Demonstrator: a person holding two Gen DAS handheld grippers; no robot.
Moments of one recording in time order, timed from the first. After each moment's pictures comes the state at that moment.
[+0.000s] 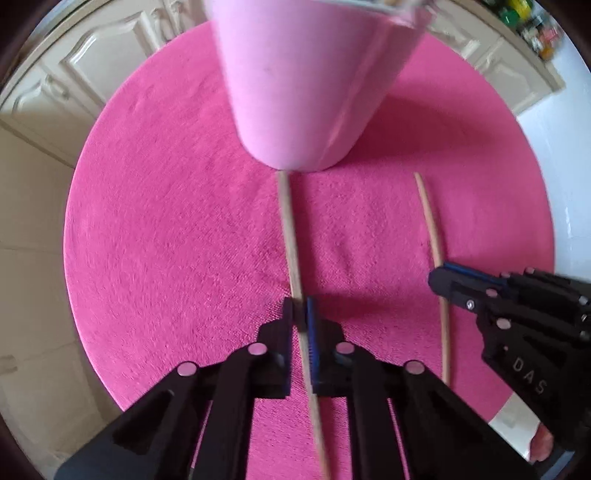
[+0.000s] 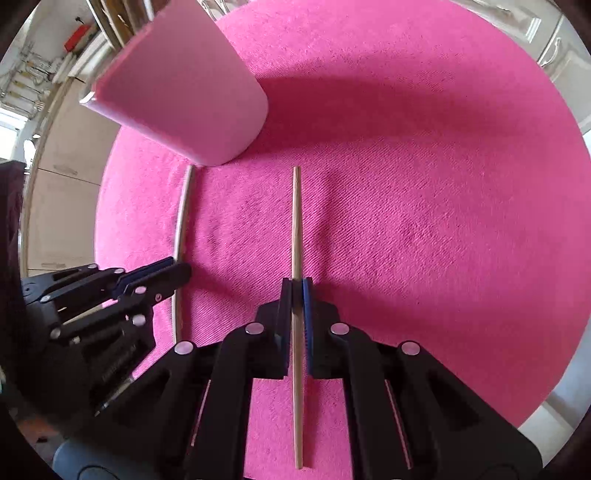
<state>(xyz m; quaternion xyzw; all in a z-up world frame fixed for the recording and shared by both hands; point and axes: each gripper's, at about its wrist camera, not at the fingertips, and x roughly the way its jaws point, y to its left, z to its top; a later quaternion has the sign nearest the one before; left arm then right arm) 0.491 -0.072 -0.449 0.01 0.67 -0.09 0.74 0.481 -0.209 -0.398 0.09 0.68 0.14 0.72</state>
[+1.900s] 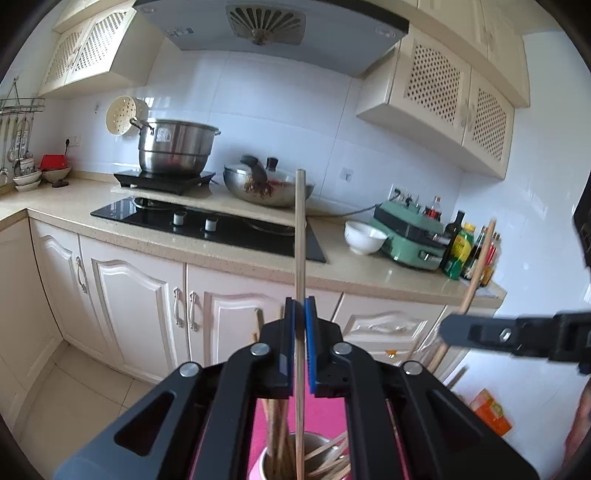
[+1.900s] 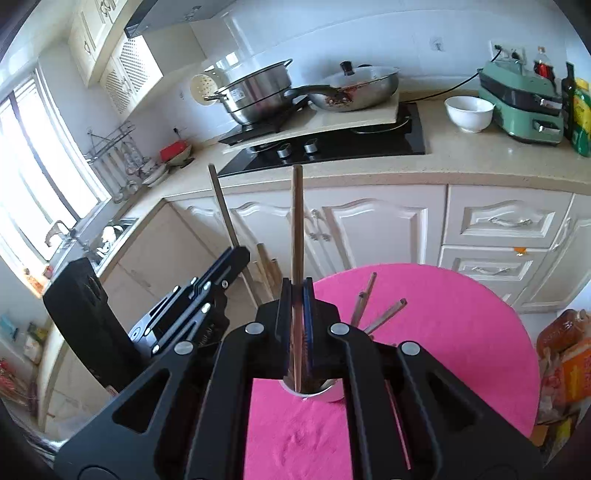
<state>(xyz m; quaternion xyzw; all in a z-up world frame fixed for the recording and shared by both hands) 0.546 -0.026 -0.248 -0.09 0.19 -0.11 0.97 0.548 -0.200 -0.173 0.11 0.39 0.22 0.89</state>
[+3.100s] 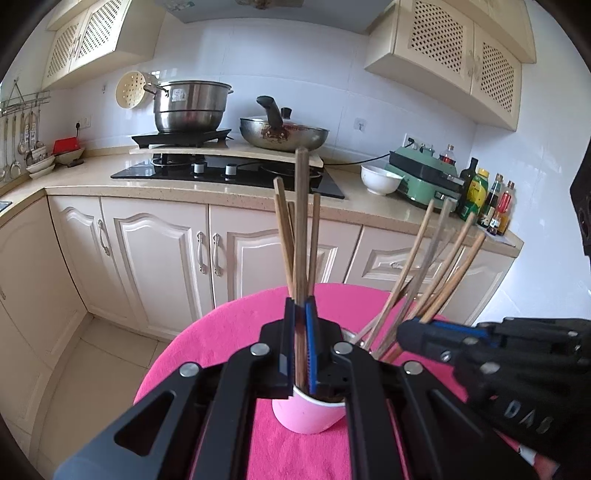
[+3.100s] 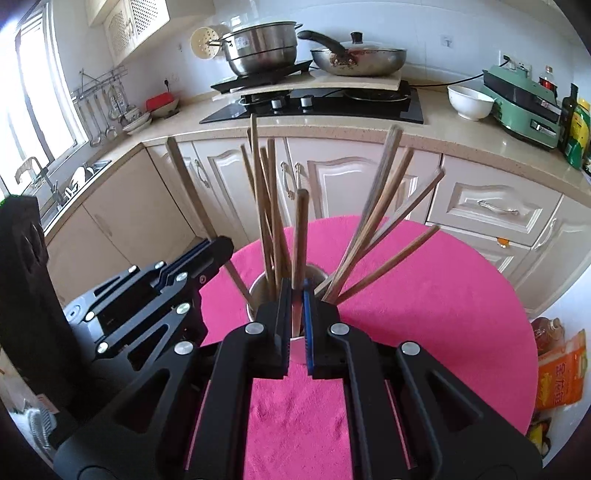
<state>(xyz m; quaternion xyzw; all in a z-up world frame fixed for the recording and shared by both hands) 0.491 -0.021 -0.304 -0.06 0.26 -0.08 0.96 0.500 -0.157 -0.261 0.02 0.41 0.19 0.89</state>
